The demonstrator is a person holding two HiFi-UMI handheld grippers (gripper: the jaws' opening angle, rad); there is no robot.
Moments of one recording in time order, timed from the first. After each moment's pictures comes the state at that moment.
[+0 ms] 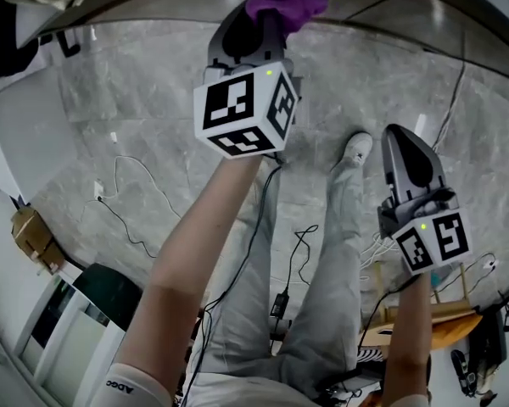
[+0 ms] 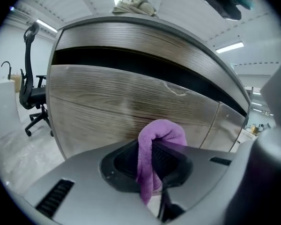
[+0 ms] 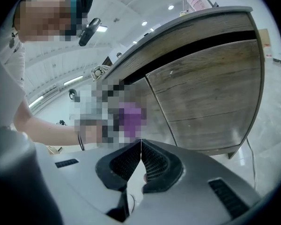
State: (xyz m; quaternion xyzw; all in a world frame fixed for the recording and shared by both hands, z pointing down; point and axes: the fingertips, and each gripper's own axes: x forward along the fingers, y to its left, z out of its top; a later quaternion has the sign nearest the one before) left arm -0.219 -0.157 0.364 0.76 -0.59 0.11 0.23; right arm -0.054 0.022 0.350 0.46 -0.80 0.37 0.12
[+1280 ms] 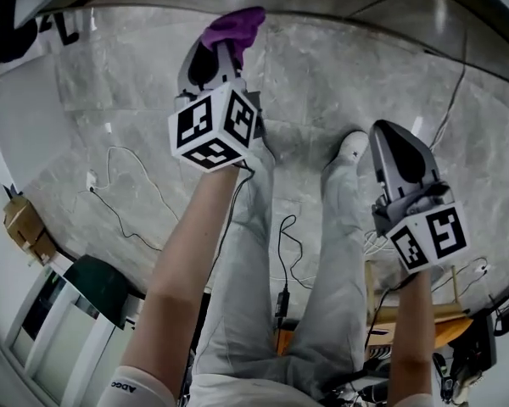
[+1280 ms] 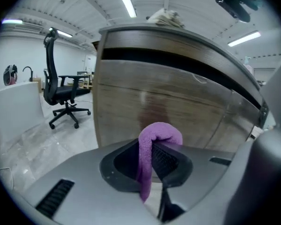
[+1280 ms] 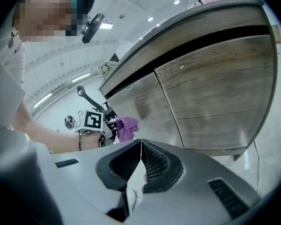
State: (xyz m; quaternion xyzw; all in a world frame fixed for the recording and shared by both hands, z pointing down) left arm -0.308 -0.106 0.398 0.68 -0.67 0.13 0.25; right arm -0.078 0.025 0.350 0.41 -0.82 0.36 0.13
